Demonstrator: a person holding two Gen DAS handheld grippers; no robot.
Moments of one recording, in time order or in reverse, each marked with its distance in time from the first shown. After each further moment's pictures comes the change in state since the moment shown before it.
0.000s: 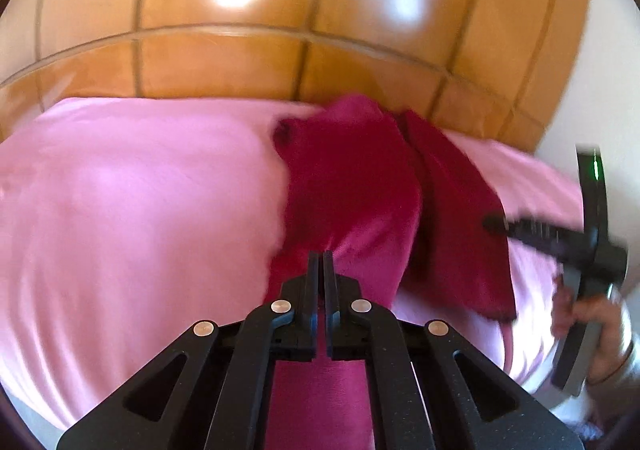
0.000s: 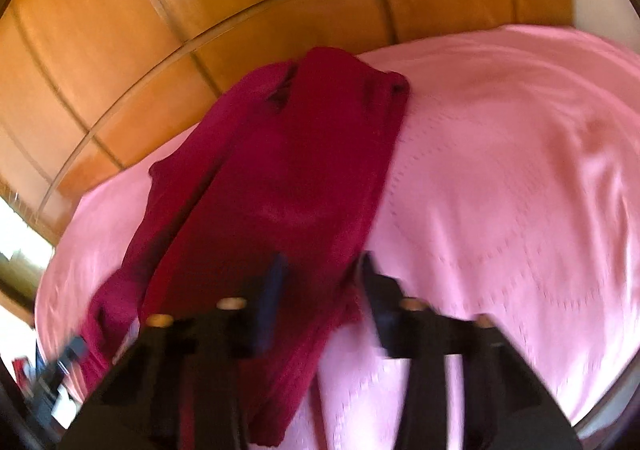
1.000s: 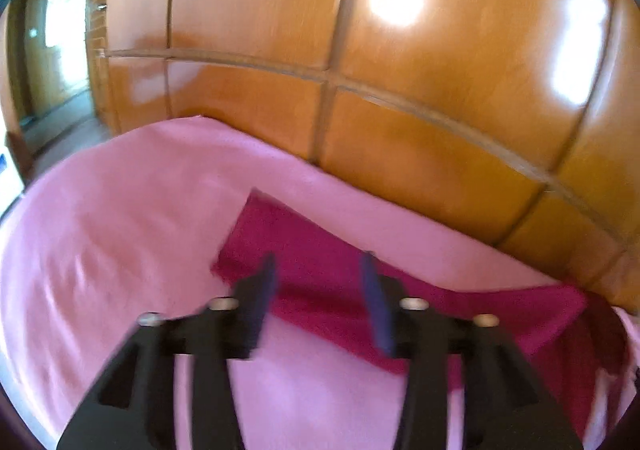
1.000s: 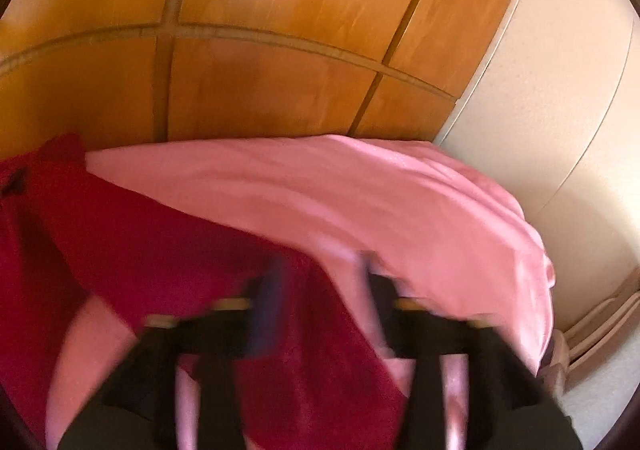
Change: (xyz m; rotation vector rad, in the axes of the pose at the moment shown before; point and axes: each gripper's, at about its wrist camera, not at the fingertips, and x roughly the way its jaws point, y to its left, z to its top) left arm 0.041 0.186 0.154 -0.325 -0.108 0.380; right arm 0.036 -0.164 0.171 -0.117 -0.167 -0.673
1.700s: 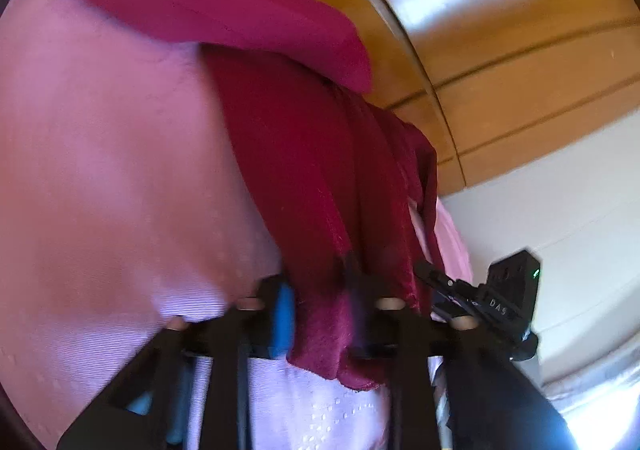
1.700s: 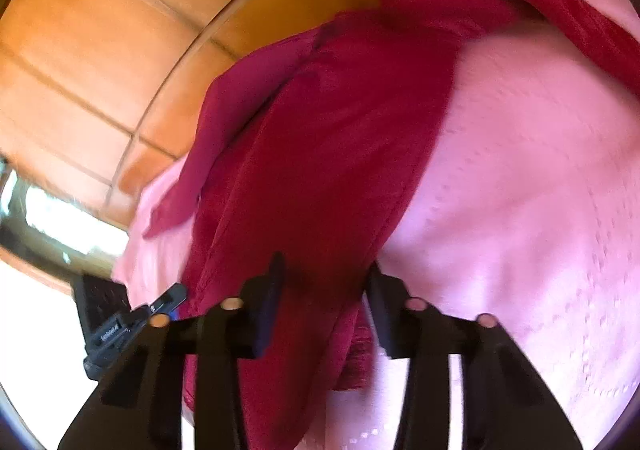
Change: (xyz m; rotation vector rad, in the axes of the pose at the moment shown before) left arm -0.006 -0.100 -0.193 -0.091 0.516 -0.796; right arm -0.086 0.102 -0.112 0.151 0.410 1.007
